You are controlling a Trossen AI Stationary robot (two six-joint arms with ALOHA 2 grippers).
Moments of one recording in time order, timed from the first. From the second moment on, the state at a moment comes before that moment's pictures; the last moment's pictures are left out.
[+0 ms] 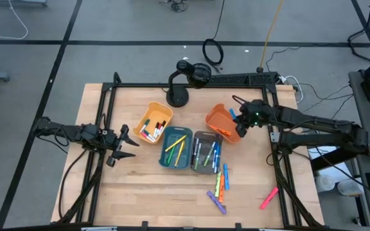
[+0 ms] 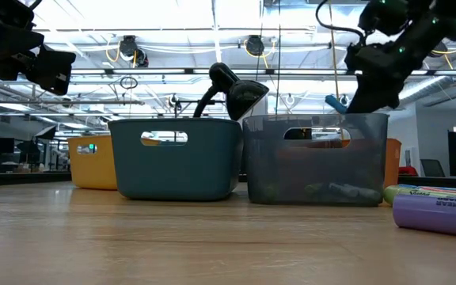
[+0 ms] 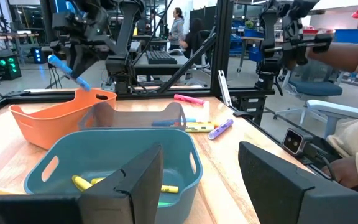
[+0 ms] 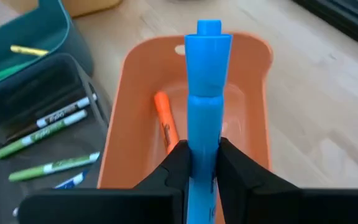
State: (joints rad) left arm -0.24 0.03 0.02 0.00 0.04 -0.04; right arm -0.36 0.84 0.60 -0.54 0.05 0.31
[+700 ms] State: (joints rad) left arm -0.24 0.03 0.02 0.00 0.04 -0.04; right arm -0.37 0.73 0.44 -0.33 0.05 0.31
